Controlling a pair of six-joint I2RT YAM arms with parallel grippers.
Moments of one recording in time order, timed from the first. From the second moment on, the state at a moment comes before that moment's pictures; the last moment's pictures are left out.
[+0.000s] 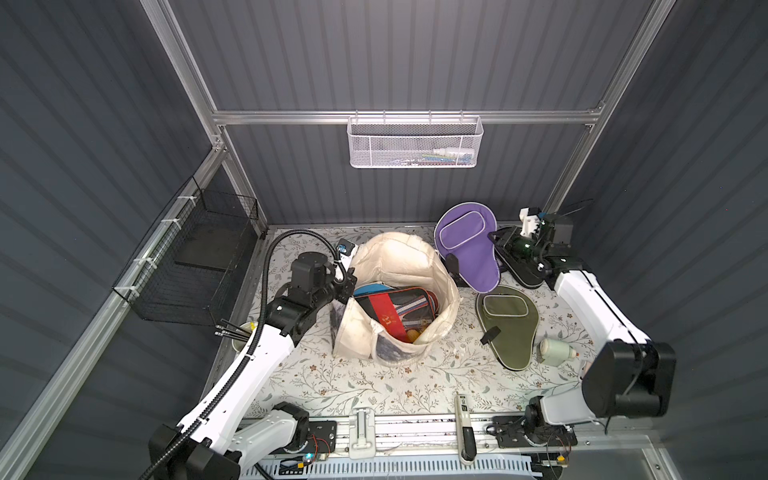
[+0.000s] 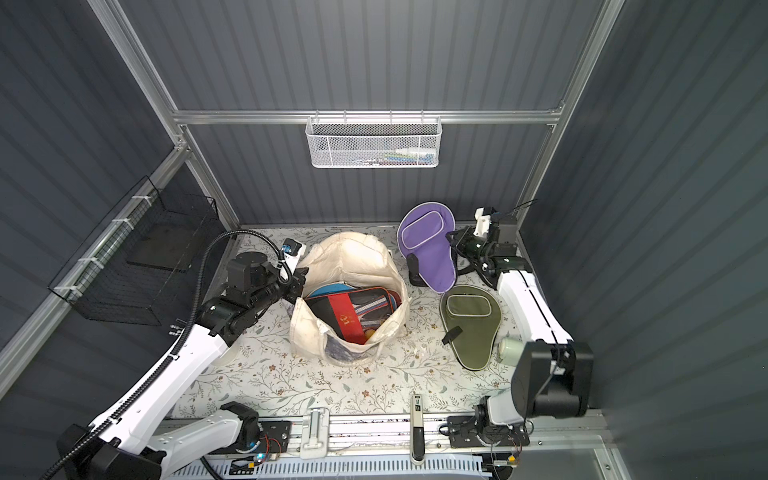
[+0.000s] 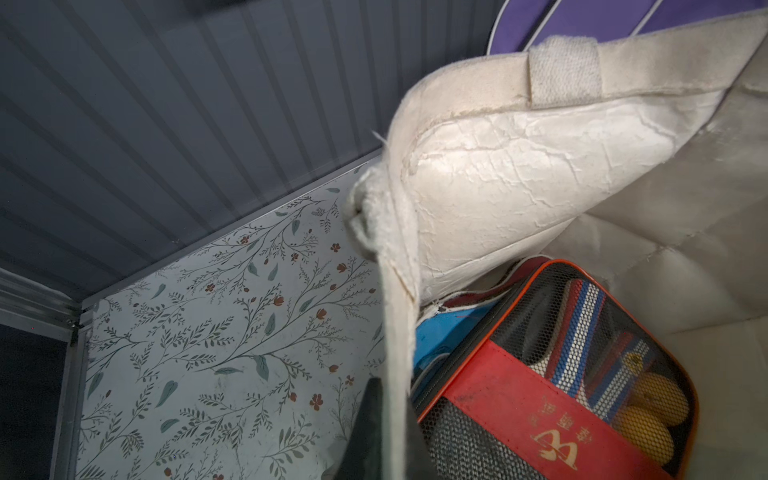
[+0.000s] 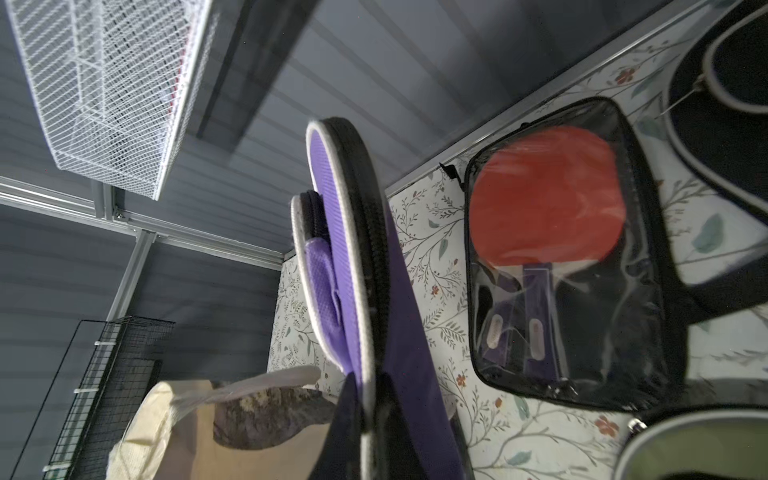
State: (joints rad) left arm -0.42 1.08 1.02 -0.41 0.07 0.20; right arm -0.02 1.53 1.22 -0.13 -0.56 0.73
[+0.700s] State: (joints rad) left arm -0.42 1.13 1.09 -0.48 0.07 0.19; right arm 0.21 2.26 1.69 0.29 -0.42 1.10
